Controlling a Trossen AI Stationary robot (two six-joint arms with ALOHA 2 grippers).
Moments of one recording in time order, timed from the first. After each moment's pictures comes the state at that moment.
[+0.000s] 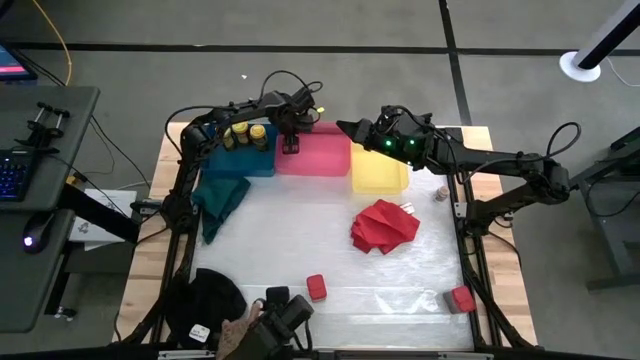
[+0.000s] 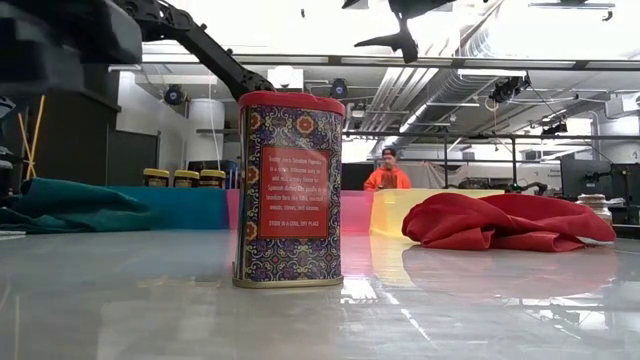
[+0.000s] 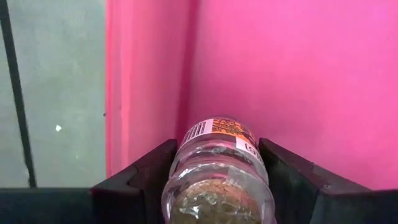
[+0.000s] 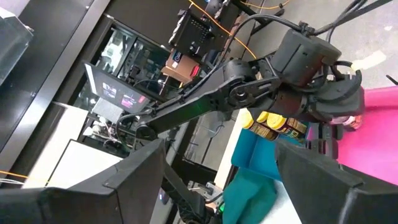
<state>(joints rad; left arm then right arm) 0.73 2.21 1.73 -0.85 -0.16 0.68 -0.24 1.33 1.13 0.09 0.27 1.07</state>
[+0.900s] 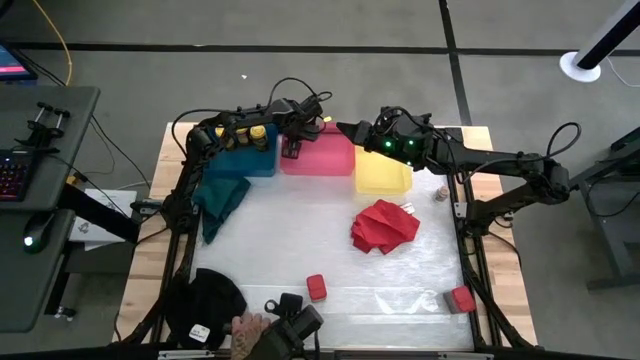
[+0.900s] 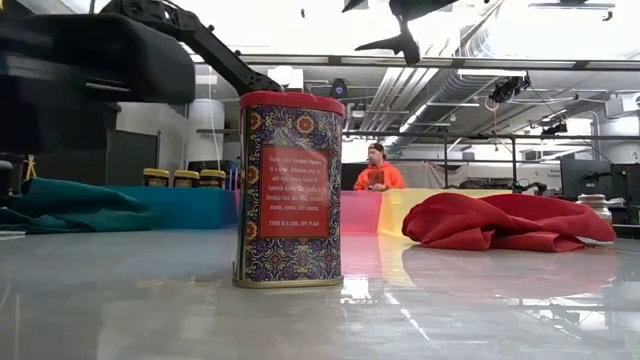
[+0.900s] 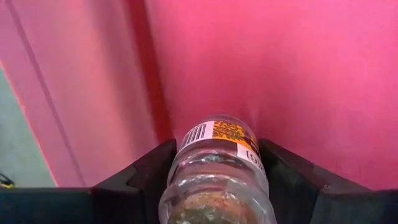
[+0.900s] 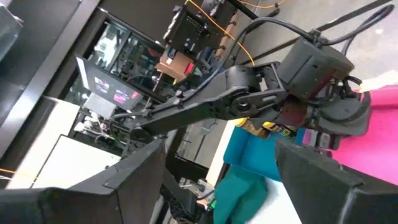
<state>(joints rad) 0.67 2.26 1.74 -0.83 -0.24 0.87 -0.24 1.33 1.13 0.06 0.27 1.05</state>
